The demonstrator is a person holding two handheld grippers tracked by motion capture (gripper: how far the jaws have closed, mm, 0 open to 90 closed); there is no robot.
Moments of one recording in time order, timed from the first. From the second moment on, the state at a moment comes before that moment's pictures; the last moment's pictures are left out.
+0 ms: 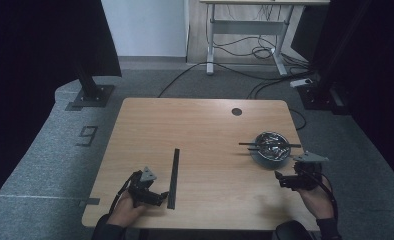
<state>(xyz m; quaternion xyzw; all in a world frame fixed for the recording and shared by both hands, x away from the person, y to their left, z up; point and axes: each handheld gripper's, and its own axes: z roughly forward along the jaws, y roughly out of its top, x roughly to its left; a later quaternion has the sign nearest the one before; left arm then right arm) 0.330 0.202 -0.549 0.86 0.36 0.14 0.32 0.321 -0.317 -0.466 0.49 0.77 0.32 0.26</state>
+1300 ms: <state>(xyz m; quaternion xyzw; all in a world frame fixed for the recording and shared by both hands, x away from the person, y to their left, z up) 0.330 0.202 -0.549 0.86 0.36 0.14 0.32 0.365 -0.190 -0.491 0.37 0.84 0.35 0.19</state>
